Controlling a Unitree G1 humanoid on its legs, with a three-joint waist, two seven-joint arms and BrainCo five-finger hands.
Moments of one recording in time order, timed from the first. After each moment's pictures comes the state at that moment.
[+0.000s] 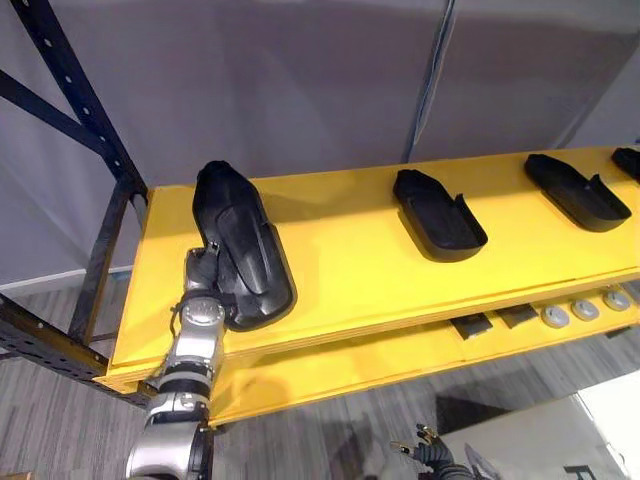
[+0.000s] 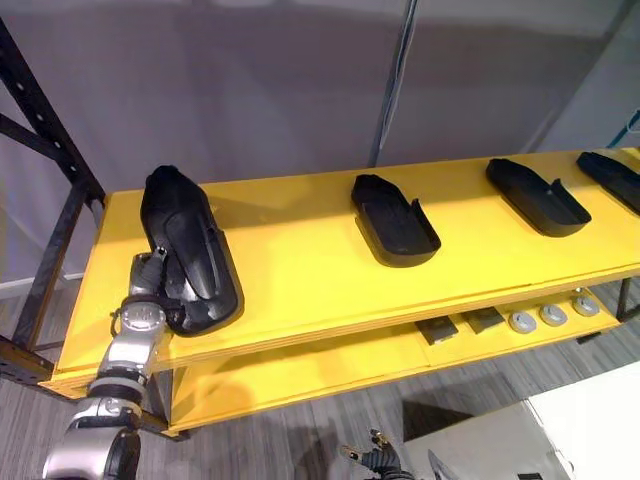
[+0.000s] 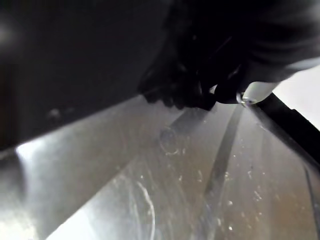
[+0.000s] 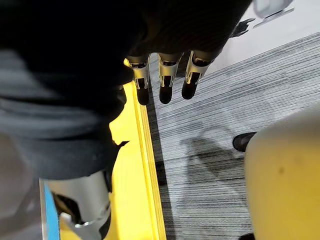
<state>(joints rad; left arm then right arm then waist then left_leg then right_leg) -0.55 0.29 0.14 0.65 0.19 0.09 0.29 0.10 -0.04 -0.04 0.91 -0.07 -0.05 -0.02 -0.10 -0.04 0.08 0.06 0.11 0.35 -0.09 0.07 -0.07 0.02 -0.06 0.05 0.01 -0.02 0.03</state>
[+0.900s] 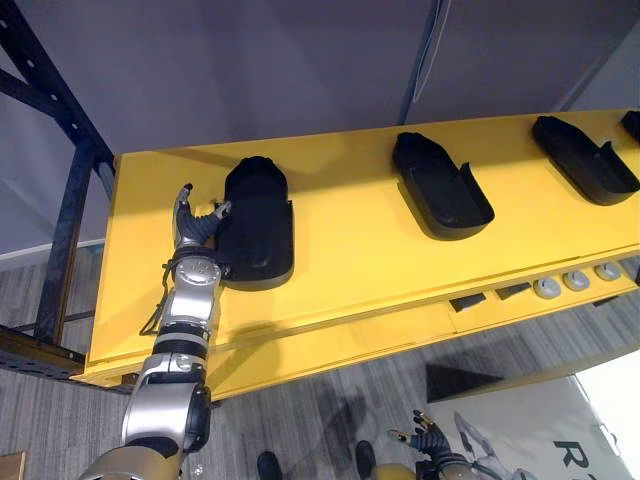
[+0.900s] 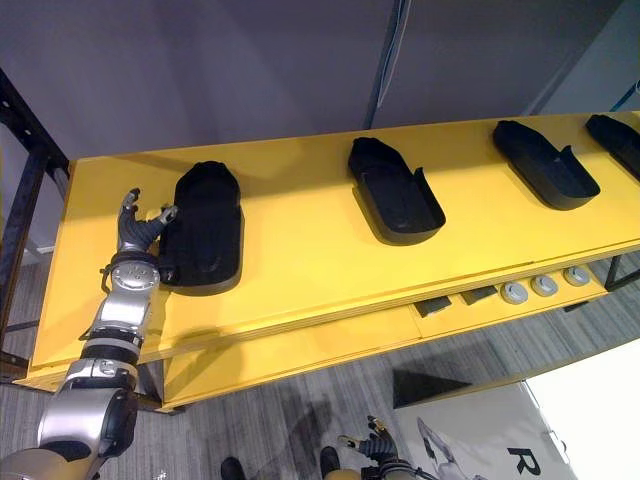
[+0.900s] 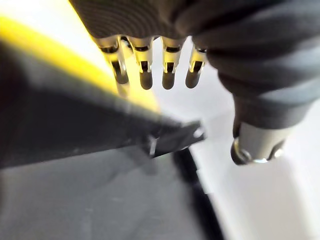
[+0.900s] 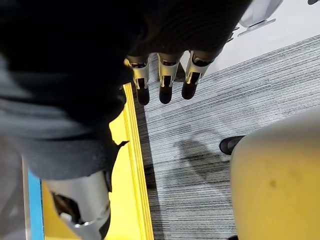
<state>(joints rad) -0.67 0.30 0.13 0.57 0.20 0.09 0.34 0.07 -0.04 -0.04 0.91 -0.07 -0.08 -0.02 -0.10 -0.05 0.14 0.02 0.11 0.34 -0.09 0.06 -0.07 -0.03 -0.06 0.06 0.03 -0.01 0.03</state>
